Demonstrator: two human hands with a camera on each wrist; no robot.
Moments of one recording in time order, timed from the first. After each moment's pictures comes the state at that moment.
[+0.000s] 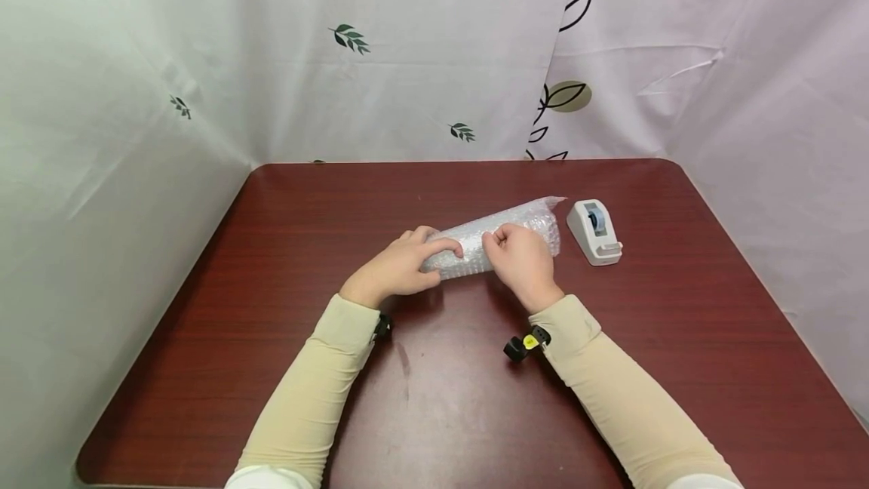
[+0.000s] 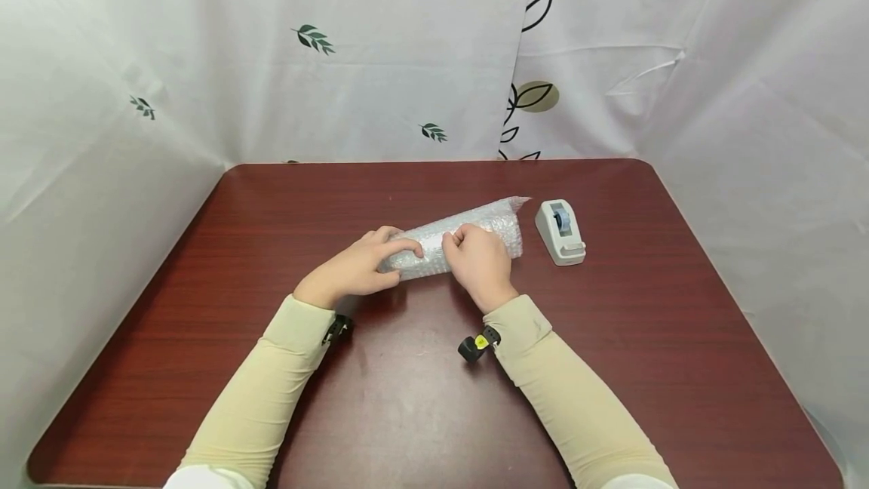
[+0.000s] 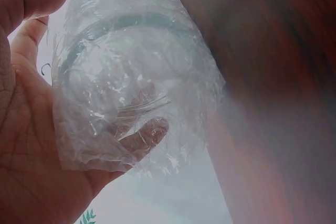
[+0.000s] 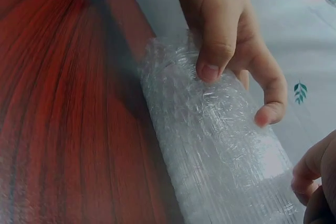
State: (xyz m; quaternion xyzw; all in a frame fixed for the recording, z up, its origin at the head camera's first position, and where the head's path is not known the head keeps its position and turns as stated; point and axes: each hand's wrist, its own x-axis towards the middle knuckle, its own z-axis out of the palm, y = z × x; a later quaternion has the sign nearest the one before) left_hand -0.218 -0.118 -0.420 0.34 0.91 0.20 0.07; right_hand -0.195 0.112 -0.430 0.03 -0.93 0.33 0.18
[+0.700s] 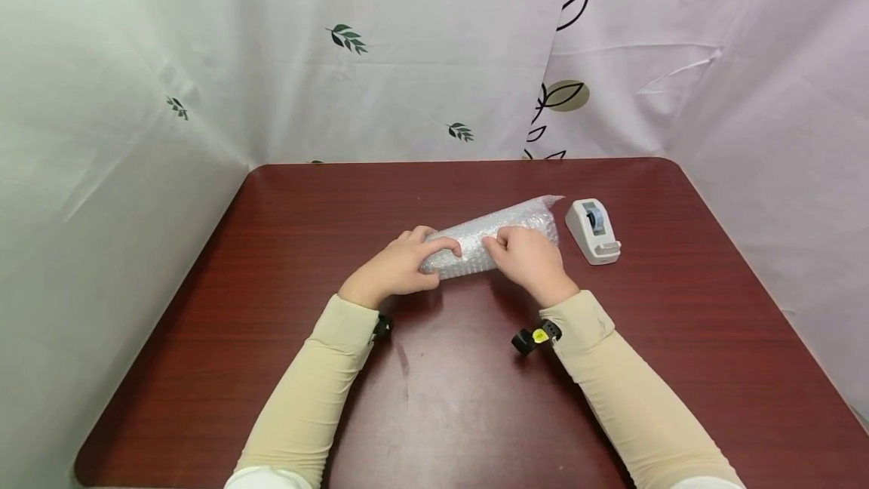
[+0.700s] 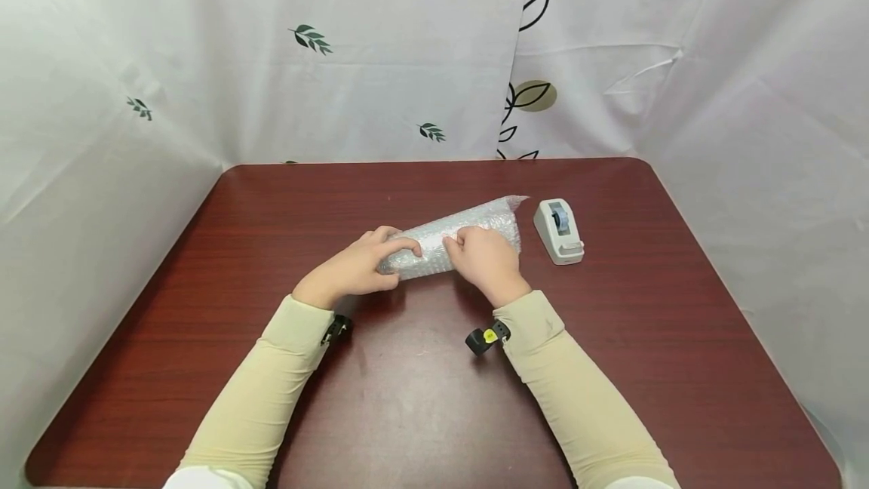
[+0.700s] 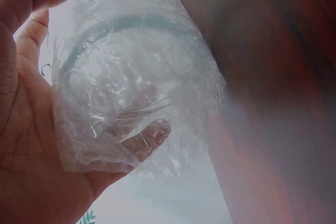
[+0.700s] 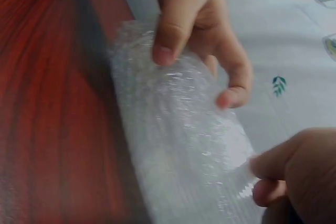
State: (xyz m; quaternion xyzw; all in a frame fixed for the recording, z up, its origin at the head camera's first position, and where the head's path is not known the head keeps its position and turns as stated) left_hand -0.219 -0.117 -0.422 0.34 0.91 0.21 0.06; right_hand -0.198 0.130 -0.418 0.10 -0.96 0.24 0.07
